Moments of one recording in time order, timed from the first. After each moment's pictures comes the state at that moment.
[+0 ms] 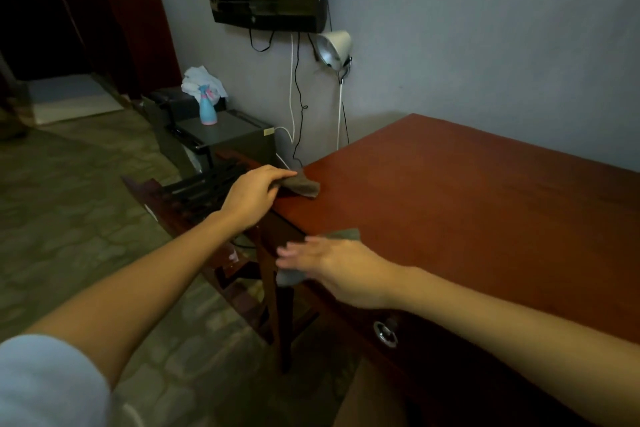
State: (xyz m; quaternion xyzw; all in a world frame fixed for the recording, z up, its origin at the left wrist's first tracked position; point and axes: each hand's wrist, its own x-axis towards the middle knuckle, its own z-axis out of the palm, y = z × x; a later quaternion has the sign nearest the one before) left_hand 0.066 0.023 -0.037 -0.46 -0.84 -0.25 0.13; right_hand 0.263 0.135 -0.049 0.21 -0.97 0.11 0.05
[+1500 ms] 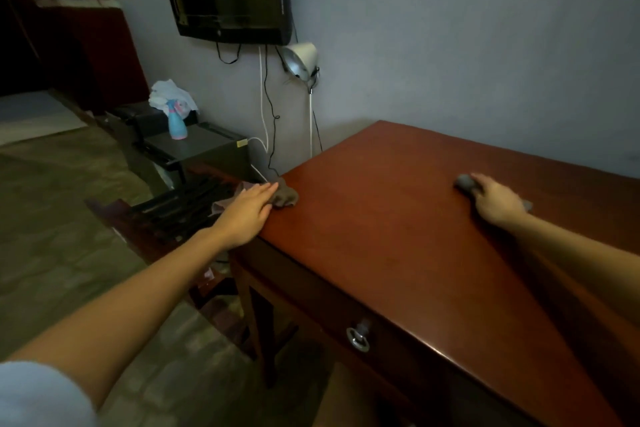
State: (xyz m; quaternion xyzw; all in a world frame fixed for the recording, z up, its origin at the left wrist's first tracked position) left_hand 0.071 0.053 -0.045 -0.47 -0.86 -0.19 0.00; right_hand 0.353 0.384 -0.024 -0.43 -0.88 0.12 0.16
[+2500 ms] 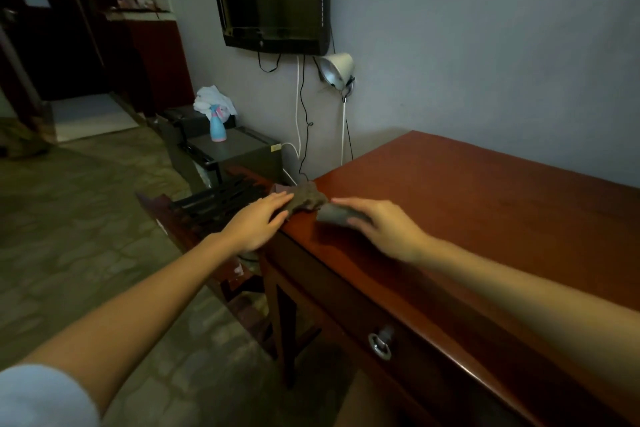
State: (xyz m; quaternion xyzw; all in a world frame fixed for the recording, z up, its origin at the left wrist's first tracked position) left_hand 0.087 0.011 -0.030 -0.45 -0.87 -0.19 0.00; right_hand 0.262 0.205 -0.007 0.02 -0.97 0.20 0.13
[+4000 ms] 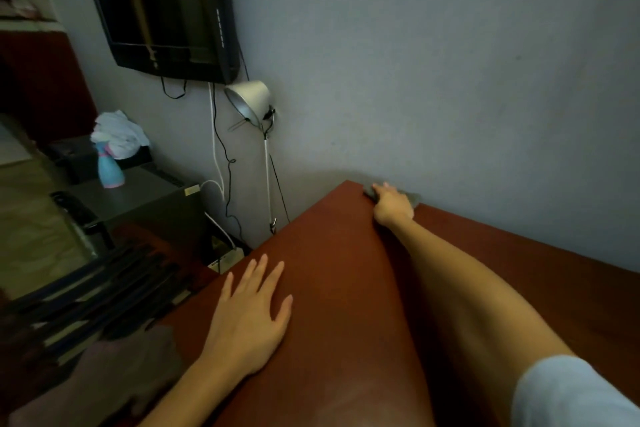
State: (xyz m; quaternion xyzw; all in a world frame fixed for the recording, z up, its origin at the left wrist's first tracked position) left_hand 0.077 0.237 -0.051 -0.42 -0.90 -0.13 0.04; right_hand 0.092 0.572 -0.032 -0.41 -0.89 0.13 0.15
